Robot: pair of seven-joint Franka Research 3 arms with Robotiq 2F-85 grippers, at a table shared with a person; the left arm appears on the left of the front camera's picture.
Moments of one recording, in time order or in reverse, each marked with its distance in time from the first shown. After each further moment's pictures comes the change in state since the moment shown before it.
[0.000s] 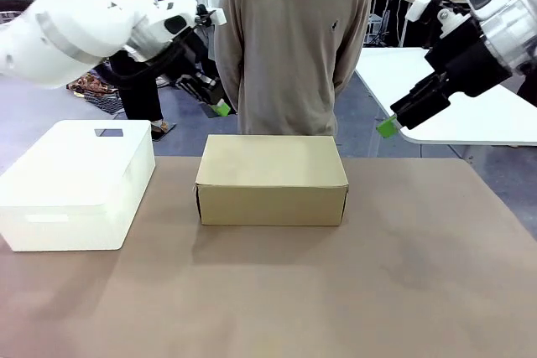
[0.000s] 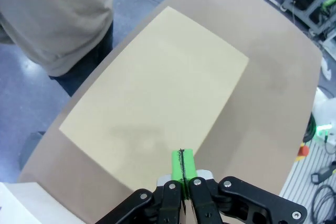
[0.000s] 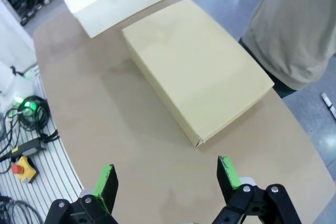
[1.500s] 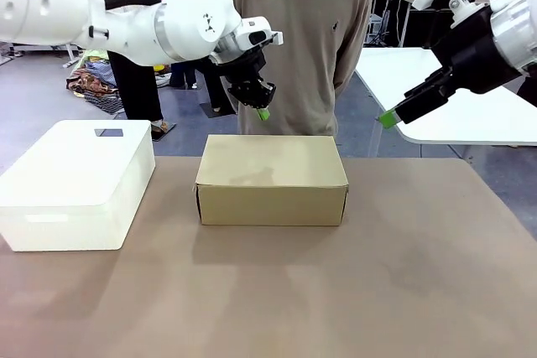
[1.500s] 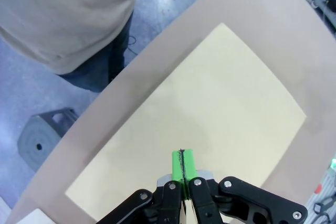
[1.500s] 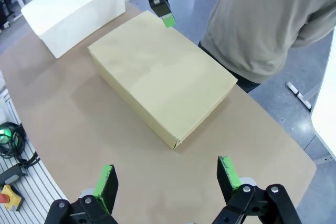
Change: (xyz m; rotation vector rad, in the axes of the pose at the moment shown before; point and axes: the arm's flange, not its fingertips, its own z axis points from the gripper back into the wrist) left arm 0.102 0.033 -0.133 0.097 0.178 0.114; right arm 0.000 0.027 0.014 -0.199 -0.043 -0.063
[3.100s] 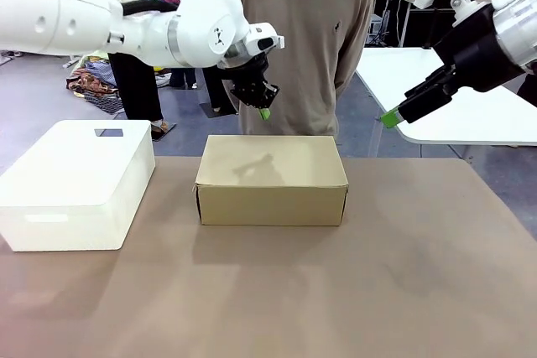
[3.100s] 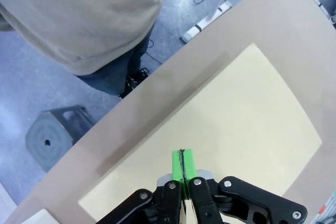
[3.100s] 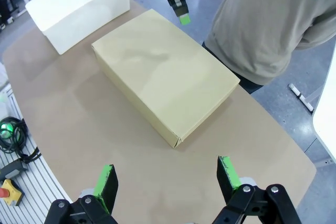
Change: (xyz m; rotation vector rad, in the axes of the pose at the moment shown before) left arm 0.017 0.007 -0.010 0.074 -0.029 0.059; right arm 0.001 -0.003 0.003 0.018 0.007 0.019
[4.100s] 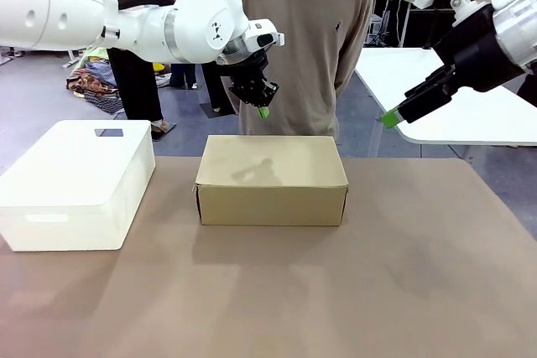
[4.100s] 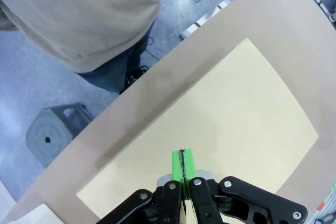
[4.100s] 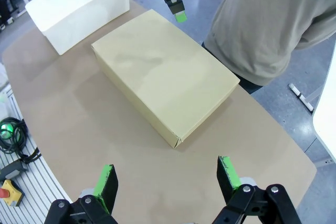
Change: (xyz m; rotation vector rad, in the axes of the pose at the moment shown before) left arm -0.004 -0.004 0.007 0.001 0.010 -0.003; right arm 0.000 0.000 0.000 0.000 -0.001 -0.002
